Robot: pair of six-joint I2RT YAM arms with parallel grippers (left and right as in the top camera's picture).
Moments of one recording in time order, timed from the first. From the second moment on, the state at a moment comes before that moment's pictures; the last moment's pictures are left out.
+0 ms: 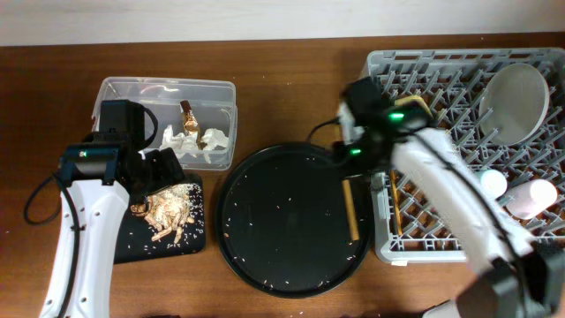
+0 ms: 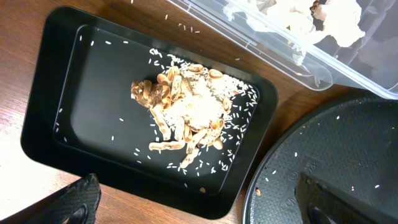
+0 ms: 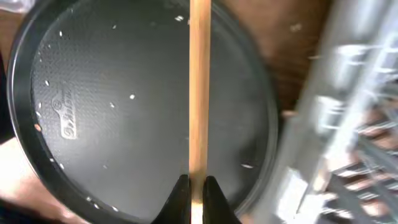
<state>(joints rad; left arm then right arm) 0.02 1.39 1.31 -1.23 -0.13 -0.42 0.34 1.64 1.48 -1.19 -0.16 0.19</state>
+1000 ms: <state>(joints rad) 0.00 1.39 1.31 -1.11 -0.07 -0.27 -0.08 1.62 1.50 -1.14 -0.23 -0.04</state>
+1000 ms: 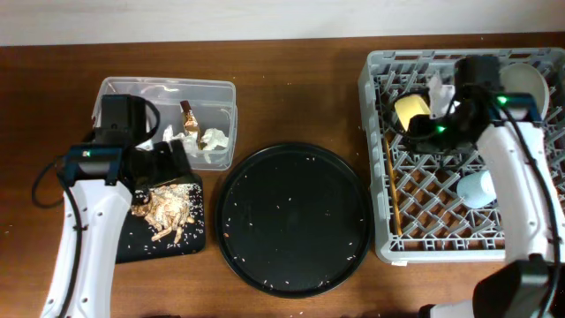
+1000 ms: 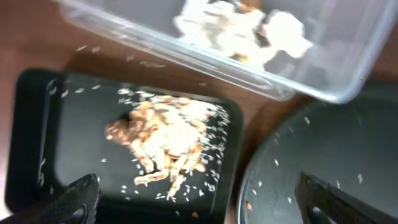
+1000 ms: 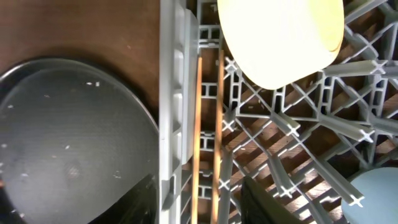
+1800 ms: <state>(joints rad) -0.04 0.63 0.86 -1.02 -0.01 -0.16 -0.08 0.72 0.90 -1.05 -0.24 -0.05</state>
